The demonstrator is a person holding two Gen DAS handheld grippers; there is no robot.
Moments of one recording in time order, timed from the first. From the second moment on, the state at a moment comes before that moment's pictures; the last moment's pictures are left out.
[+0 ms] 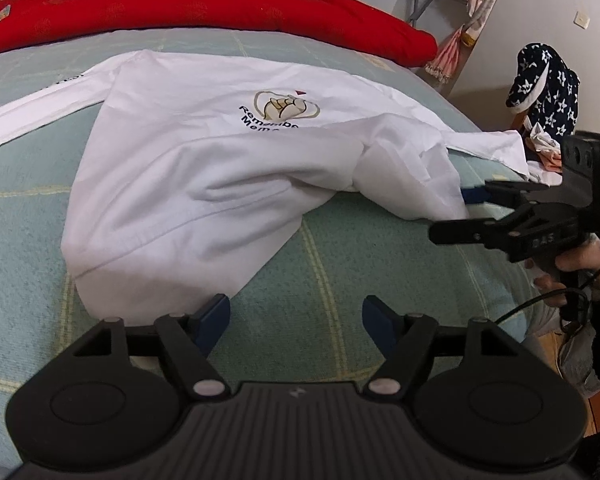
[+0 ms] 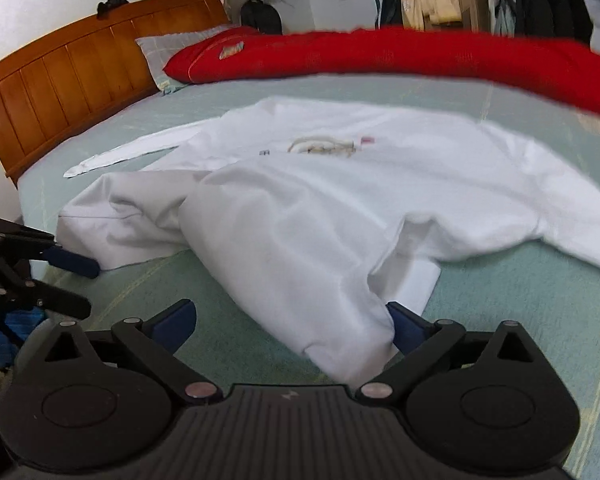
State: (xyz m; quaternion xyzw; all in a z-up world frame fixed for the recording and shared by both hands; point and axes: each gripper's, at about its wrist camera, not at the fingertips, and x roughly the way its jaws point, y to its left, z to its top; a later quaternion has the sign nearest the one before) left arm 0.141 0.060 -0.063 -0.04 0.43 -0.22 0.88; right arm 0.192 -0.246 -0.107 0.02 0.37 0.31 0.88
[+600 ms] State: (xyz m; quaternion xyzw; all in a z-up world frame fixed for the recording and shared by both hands) left arm 0.127 0.065 -0.052 -0.04 0.41 -0.22 0.88; right arm 0.182 -0.239 -0.101 0.11 0.38 0.41 0.82
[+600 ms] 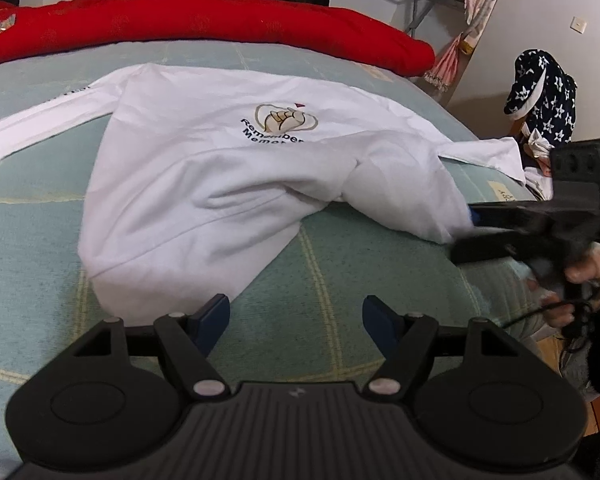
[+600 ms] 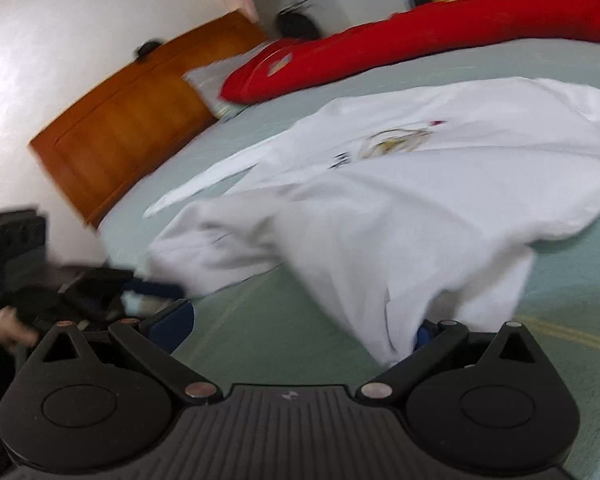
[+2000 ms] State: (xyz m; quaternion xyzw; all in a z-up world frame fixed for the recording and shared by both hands) left arm 0.181 0.055 -0.060 0.04 0.38 -0.23 0.89; right arm 0.336 -0.307 -0.110 0.23 0.34 0.25 0.88
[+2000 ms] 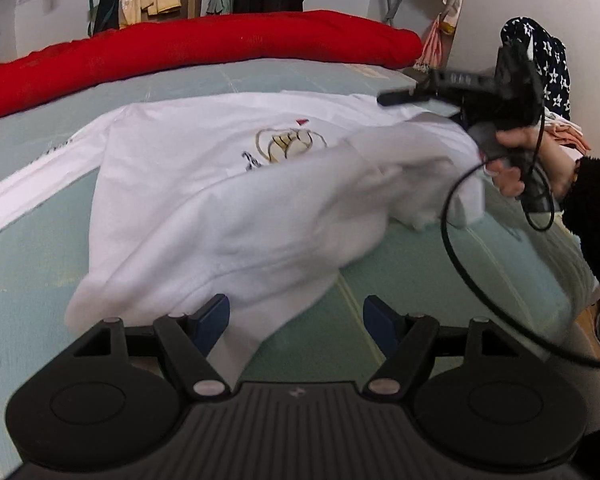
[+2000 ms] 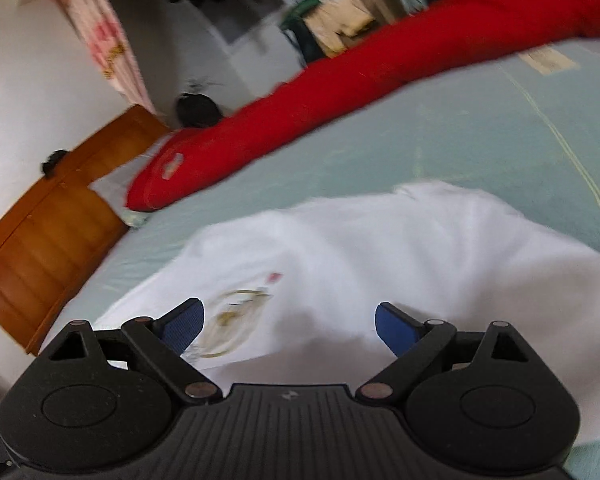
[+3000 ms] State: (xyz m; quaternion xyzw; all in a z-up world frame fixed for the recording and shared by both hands) left arm 0.258 0.051 -0.063 0.02 0.38 -0.28 0.88; right arm 0.290 -0.240 -0.088 0.09 0.36 0.38 0.84
